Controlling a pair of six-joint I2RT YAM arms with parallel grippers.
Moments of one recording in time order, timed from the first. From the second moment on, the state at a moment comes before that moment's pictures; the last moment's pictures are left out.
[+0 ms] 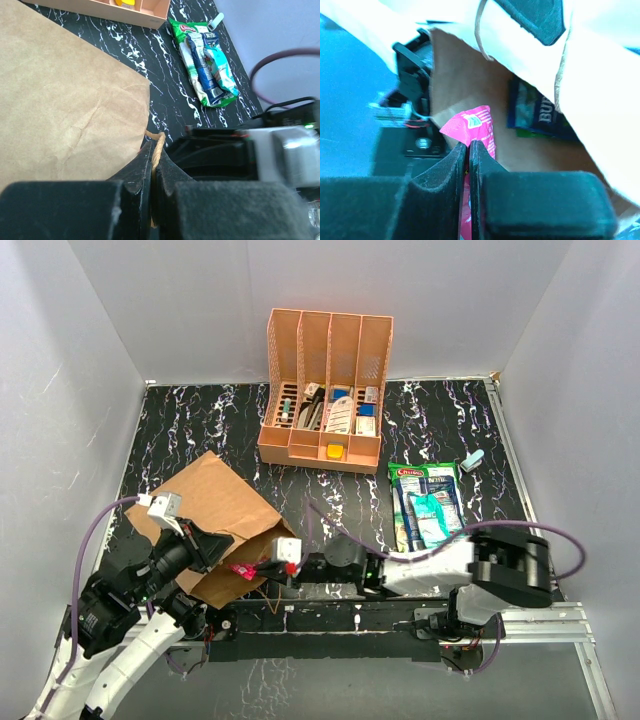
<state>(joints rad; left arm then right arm) -0.60 0.22 0.77 -0.86 0.06 -0.60 1.33 1.50 0.63 0.85 -0.19 -0.18</state>
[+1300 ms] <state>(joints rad) -0.56 0.27 0.77 -0.86 0.07 -0.60 0.69 1.35 0.92 -0.75 1.05 0.55</state>
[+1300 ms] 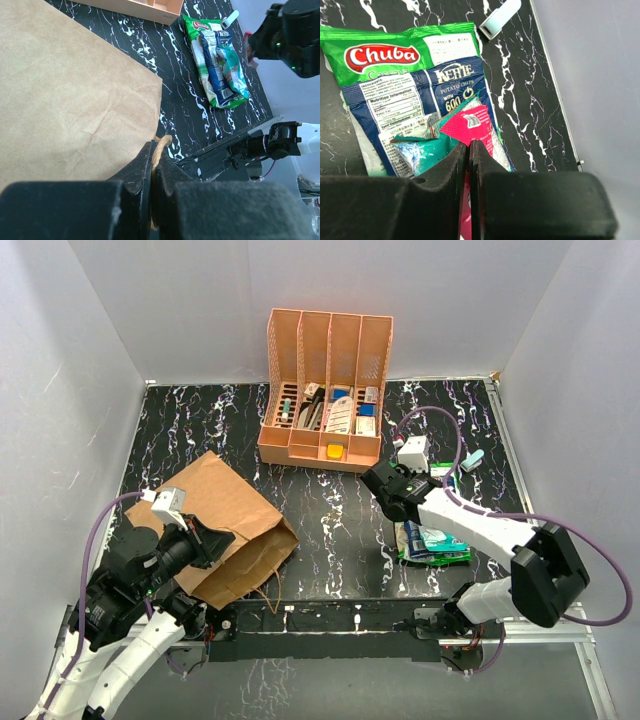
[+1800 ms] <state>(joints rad) -0.56 0.27 0.77 -0.86 0.07 -0.60 0.66 1.48 0.84 -0.55 0.94 0.57</state>
